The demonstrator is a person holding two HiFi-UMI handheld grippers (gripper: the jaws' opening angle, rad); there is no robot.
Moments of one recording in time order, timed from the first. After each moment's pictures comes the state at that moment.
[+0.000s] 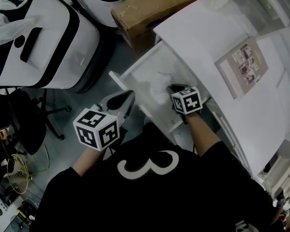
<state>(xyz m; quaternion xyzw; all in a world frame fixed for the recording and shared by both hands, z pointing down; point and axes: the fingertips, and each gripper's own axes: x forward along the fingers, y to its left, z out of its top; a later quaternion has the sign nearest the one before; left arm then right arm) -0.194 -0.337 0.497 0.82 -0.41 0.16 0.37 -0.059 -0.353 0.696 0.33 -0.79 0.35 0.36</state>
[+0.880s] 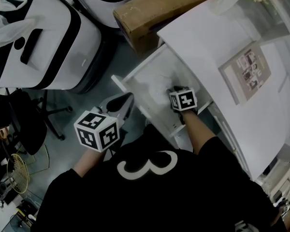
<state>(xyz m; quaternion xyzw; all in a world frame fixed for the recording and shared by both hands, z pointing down) -0.208 -0.347 0.512 0.81 -0.42 0.17 0.38 -0.052 -0.362 0.747 0.37 -0.74 0.39 0.41</state>
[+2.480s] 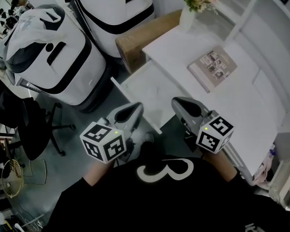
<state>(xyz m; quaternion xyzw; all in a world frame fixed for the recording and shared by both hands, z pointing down) -0.100 -0.204 0.335 0.87 -0.41 0.06 0.27 -0.002 -0.217 0.332 0.31 -0.93 0.22 0.02</state>
